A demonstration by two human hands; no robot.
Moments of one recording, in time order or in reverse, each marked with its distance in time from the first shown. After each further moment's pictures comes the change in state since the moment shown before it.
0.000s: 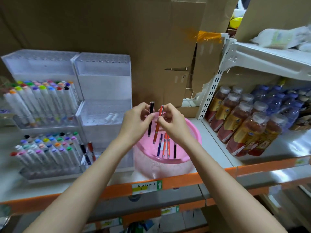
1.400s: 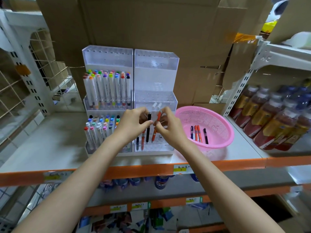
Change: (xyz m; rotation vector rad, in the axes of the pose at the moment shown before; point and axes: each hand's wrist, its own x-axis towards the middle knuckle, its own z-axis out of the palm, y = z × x) left_hand -0.068 -0.056 -0.135 0.236 -0.134 -0.004; right_hand -0.056 -0.055 0.131 -0.103 -0.109 -0.152
